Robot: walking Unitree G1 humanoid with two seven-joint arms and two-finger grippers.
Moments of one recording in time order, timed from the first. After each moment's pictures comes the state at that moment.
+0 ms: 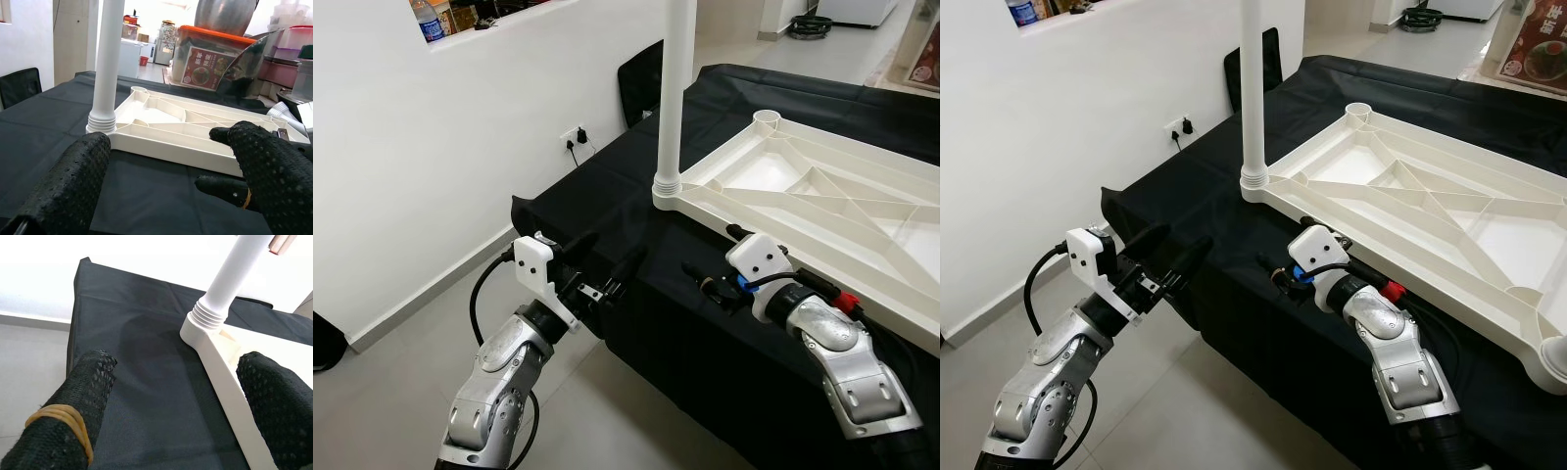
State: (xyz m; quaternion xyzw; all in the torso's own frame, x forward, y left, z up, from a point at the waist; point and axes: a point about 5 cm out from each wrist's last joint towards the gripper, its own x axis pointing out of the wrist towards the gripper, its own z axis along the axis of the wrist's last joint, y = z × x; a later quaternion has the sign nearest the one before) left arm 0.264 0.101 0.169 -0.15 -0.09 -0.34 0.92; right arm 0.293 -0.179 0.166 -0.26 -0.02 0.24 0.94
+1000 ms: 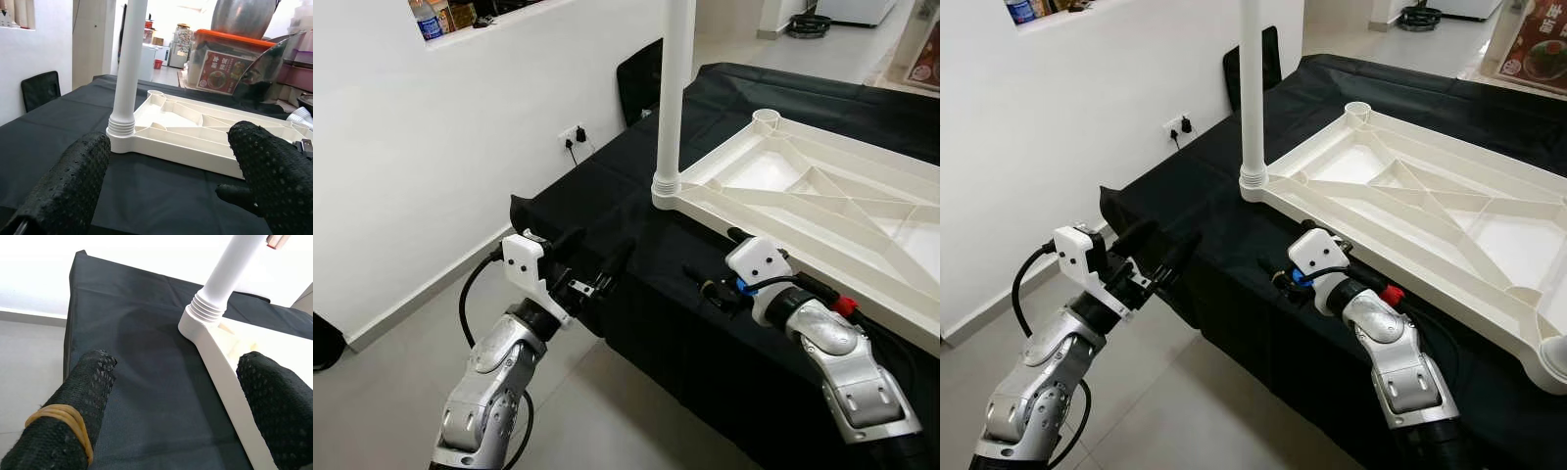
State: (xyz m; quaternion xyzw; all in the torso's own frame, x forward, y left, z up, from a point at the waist) left arm 0.265 0.112 0.173 -0.14 -0.09 -0.31 0.94; right arm 0.291 -0.179 0.162 -0.26 -0.01 0.23 0.94
